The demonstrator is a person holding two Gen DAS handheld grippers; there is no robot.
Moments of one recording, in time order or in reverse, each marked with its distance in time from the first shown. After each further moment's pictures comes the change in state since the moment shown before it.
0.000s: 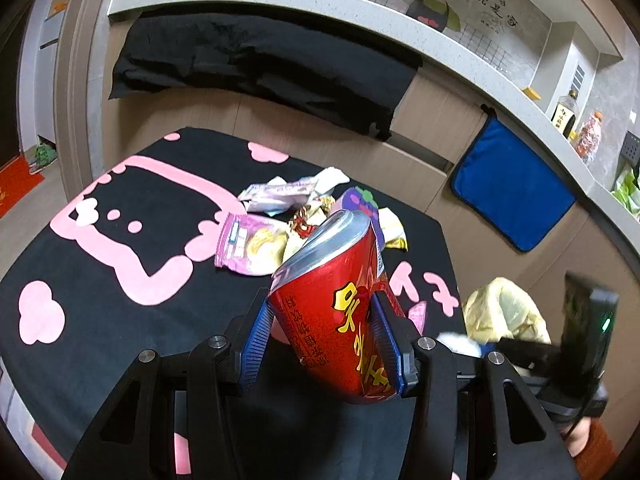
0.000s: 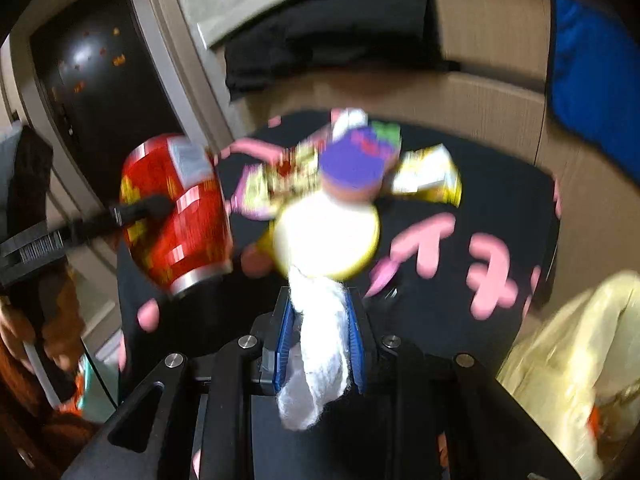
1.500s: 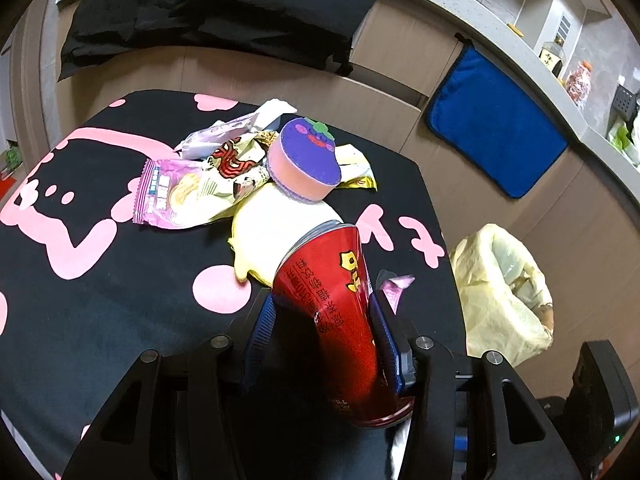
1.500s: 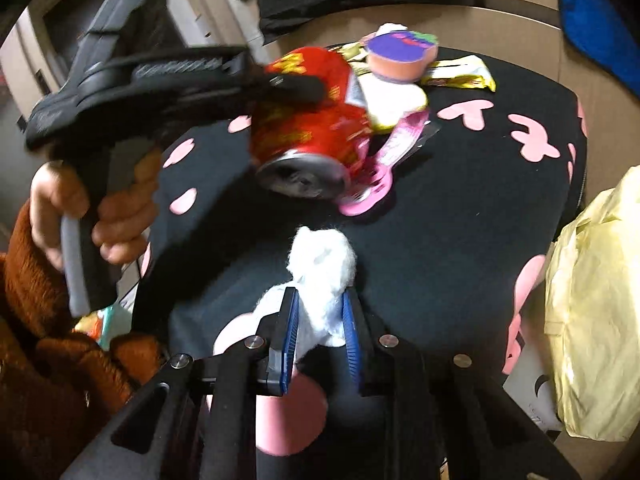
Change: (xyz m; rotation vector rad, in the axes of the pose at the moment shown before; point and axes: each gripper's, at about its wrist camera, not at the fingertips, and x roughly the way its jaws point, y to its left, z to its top) left arm 0.055 -0.042 -0.027 0.074 0.146 -0.054; right arm -0.010 0.027 -0.094 -0.035 0.119 0.109
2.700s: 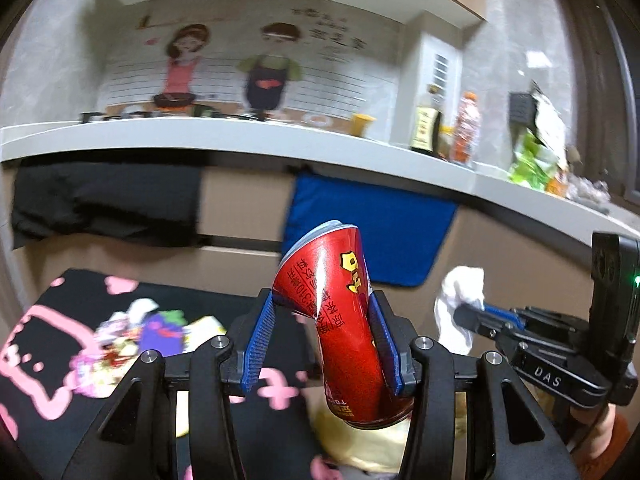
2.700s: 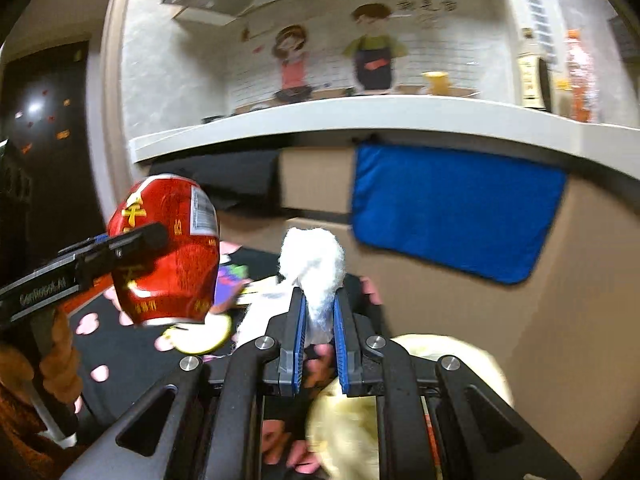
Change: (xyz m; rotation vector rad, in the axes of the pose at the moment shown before) left arm -0.075 -0.192 0.056 0.285 -0.398 -0.157; right arm -0.222 -0.081 0.049 0.093 -0.559 -0.481
